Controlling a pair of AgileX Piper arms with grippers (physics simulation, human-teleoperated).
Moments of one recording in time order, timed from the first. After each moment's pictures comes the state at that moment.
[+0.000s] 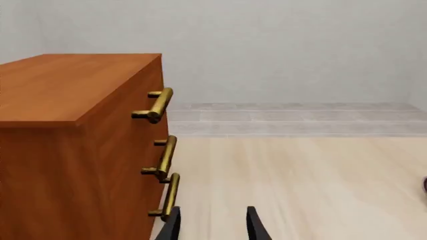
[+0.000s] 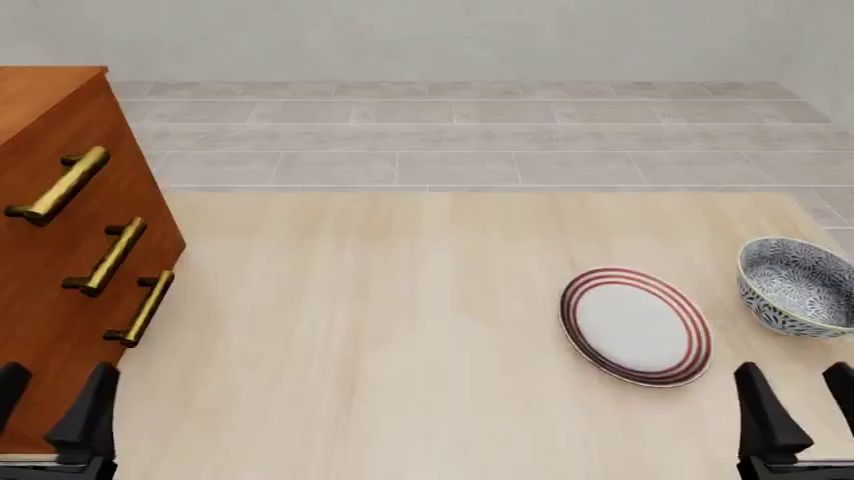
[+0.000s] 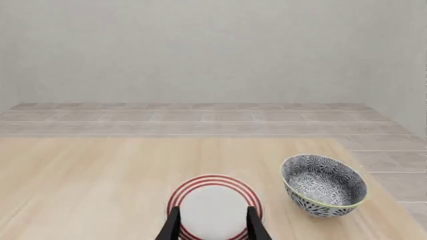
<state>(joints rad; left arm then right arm) 0.00 0.00 0.00 0.00 0.00 0.00 0.00 0.00 0.00 0.00</state>
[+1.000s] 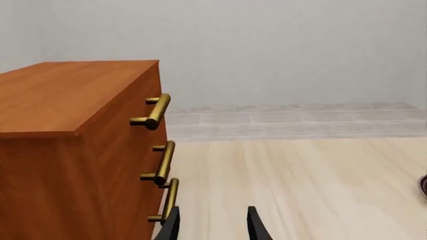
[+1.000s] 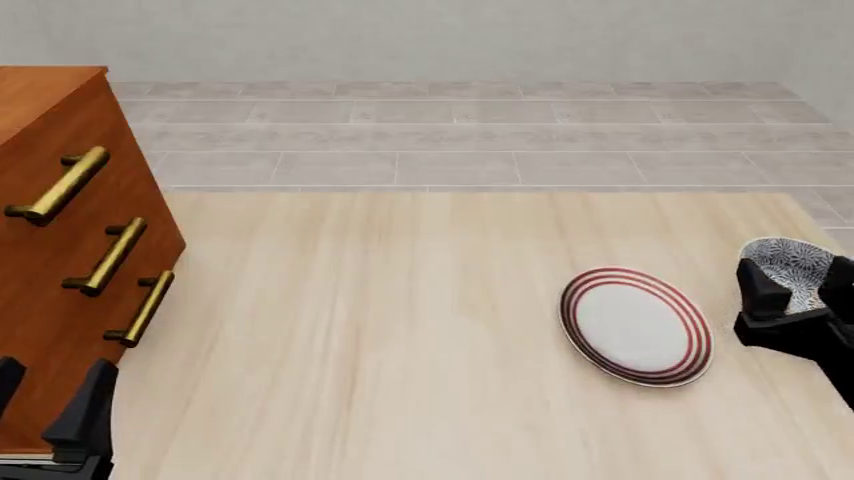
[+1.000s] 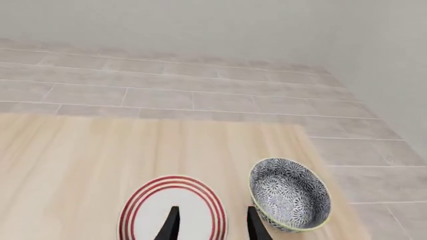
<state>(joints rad) -0.01 0.00 -0.03 0.01 0.02 -0.13 0.72 -0.34 -0.15 -0.14</state>
